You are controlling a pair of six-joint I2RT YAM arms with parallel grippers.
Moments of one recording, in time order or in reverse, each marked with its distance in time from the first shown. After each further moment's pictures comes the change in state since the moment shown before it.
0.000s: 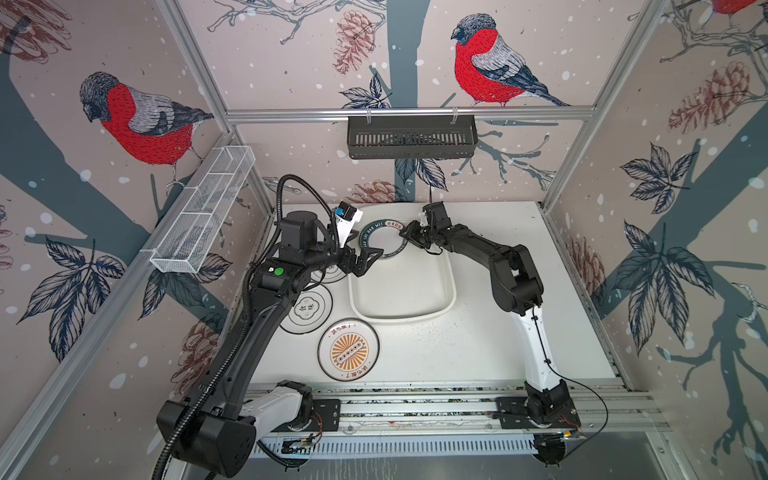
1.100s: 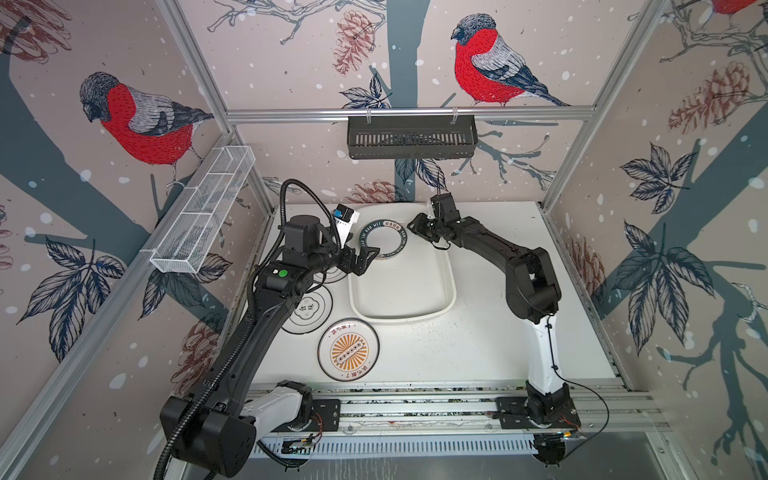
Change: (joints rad) left arm 0.000 0.007 -0.068 0.056 -0.143 -0.061; right arm -0.014 -0.222 -0.121 -0.074 0.105 -0.055
